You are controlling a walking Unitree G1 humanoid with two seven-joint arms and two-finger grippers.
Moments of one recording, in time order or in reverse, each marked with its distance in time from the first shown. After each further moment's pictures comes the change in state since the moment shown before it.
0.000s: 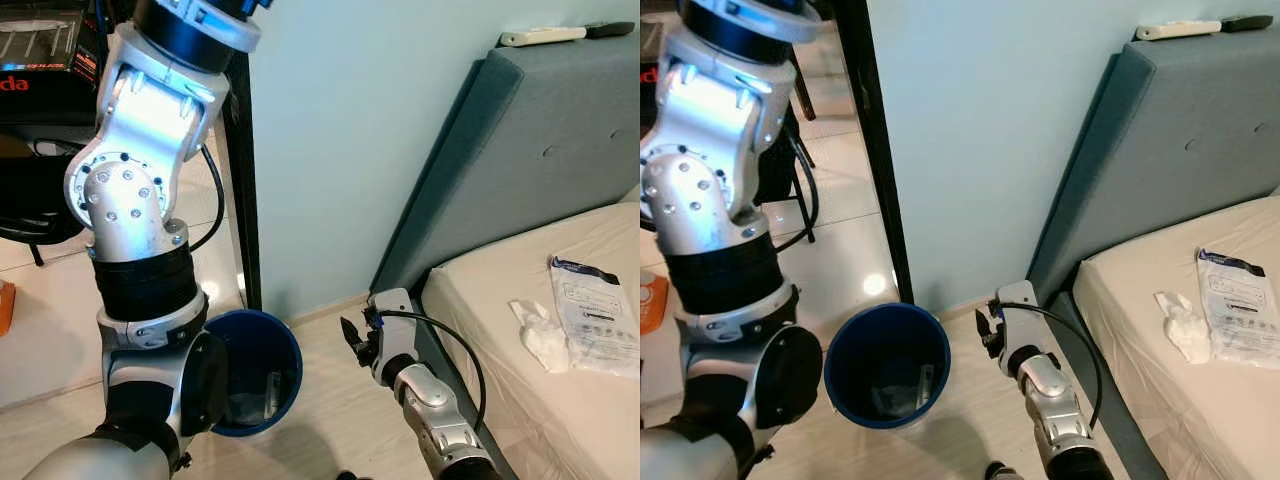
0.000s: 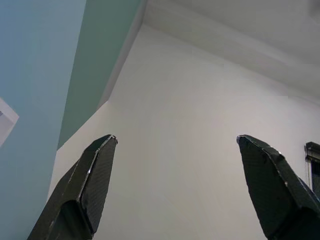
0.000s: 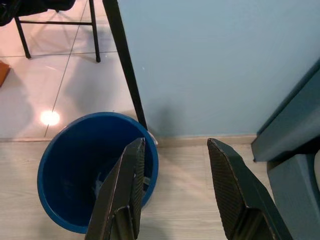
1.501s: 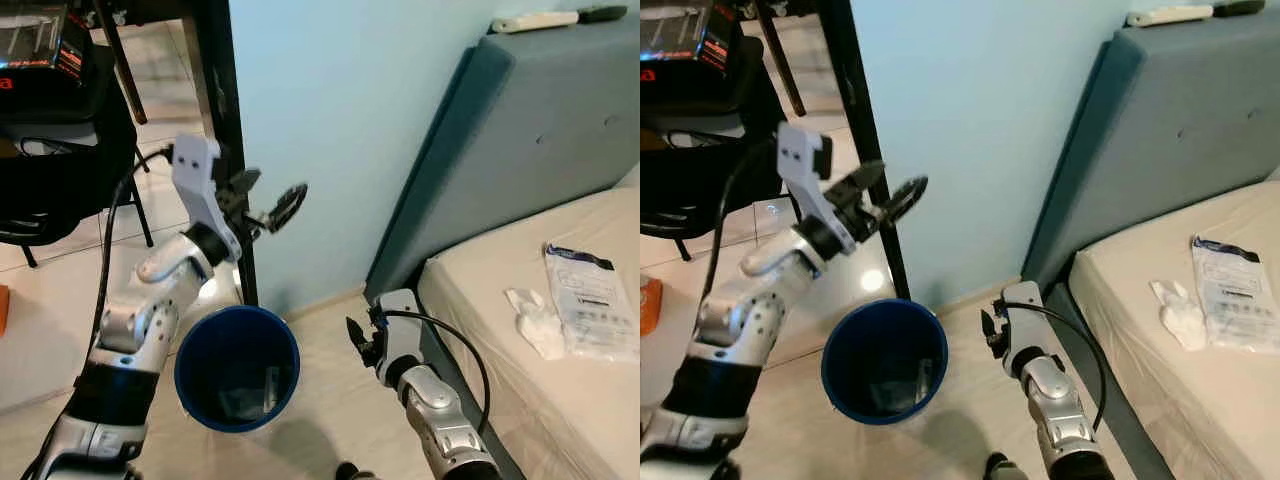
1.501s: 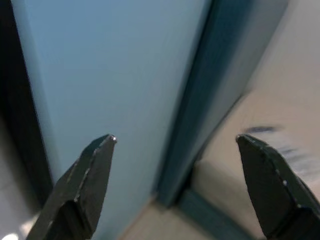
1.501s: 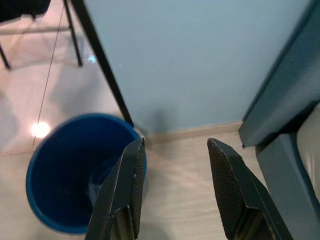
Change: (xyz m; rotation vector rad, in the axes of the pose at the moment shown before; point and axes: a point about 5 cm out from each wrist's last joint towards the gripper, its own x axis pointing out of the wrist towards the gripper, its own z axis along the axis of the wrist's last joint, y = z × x) left arm -0.233 0.075 -0.067 0.617 0.822 0.804; right arm -0.006 -0.008 -0.003 0.022 0.010 -0.062
